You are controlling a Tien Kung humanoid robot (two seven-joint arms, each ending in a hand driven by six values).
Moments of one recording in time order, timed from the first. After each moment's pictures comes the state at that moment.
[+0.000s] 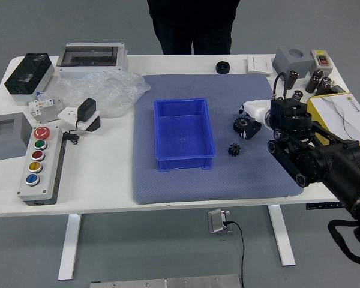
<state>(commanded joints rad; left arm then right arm) -0.25 0.11 -0.62 -0.18 1.13 -0.10 0.22 0.79 -0.13 0.92 0.75 -2.27 0.37 -0.25</state>
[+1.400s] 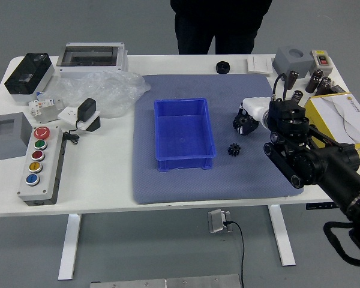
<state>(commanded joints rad) -0.25 0.10 -0.62 -0.18 1.14 -0.10 0.23 0.79 -0.11 0.94 0.72 -2.27 0.25 -0.26</state>
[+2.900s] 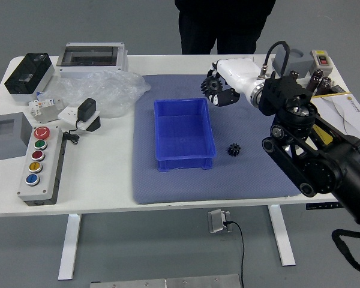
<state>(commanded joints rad) -0.25 0.11 -0.63 -0.18 1.13 -0.10 0.23 0.71 -0.15 0.97 1.30 -2.27 0.29 -0.29</state>
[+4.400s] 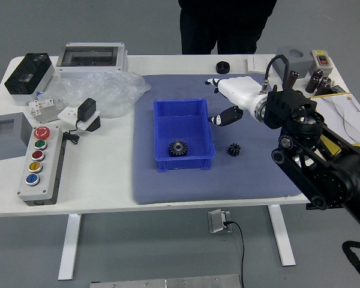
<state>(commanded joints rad) -0.24 0.12 -0.65 -0.18 1.14 -0.10 0.22 0.61 -0.25 1.02 1.36 -2.24 0.42 -0.29</state>
